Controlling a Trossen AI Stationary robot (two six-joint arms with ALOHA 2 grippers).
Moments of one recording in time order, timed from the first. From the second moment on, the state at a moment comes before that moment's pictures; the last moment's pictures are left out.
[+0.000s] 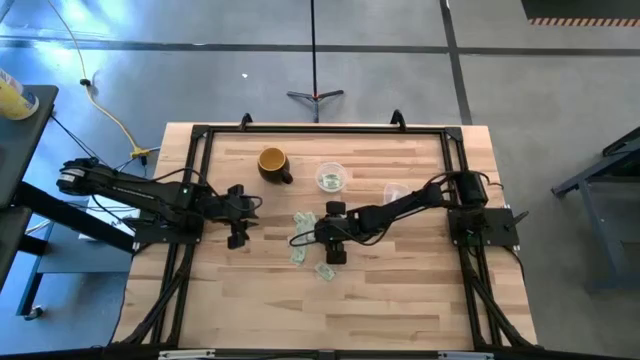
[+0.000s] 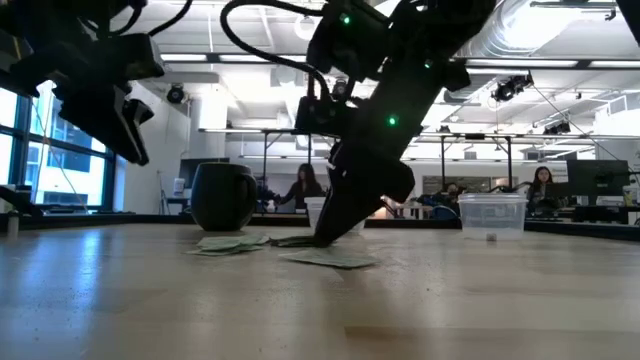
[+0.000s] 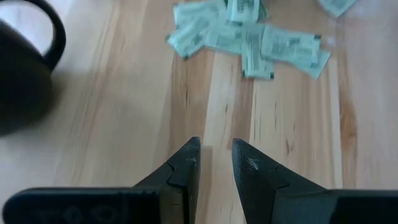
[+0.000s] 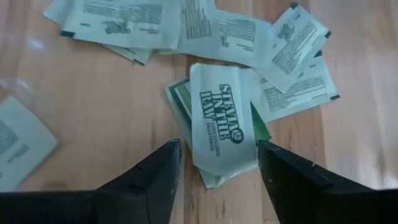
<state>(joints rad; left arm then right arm) -0.14 0.87 0.50 -0.54 -0.18 -0.21 0.13 2.01 1.21 -0.20 0.19 0.05</state>
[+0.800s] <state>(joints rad) -0.14 0.87 0.50 -0.52 -0.22 -0.26 0.09 1.86 1.21 -0.36 0.26 0.02</state>
